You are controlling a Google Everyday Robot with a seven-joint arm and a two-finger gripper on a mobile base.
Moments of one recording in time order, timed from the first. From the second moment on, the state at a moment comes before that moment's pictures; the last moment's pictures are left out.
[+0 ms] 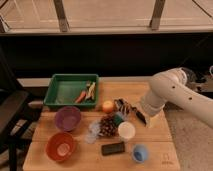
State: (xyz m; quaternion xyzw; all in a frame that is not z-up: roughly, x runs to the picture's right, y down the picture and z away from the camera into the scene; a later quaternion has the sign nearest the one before) arm 0.180 0.137 0.687 -0.29 -0.15 -0.18 0.93
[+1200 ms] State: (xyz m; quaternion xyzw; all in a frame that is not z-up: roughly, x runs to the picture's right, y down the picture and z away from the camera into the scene) arm 0.158 0.087 0.685 -0.28 -0.15 -0.32 0.89
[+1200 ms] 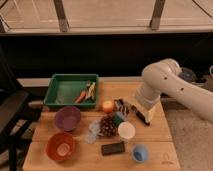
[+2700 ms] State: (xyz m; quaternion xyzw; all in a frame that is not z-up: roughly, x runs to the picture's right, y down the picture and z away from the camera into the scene) arm -0.011 0.013 0.738 -0.14 -0.17 -0.59 0.78
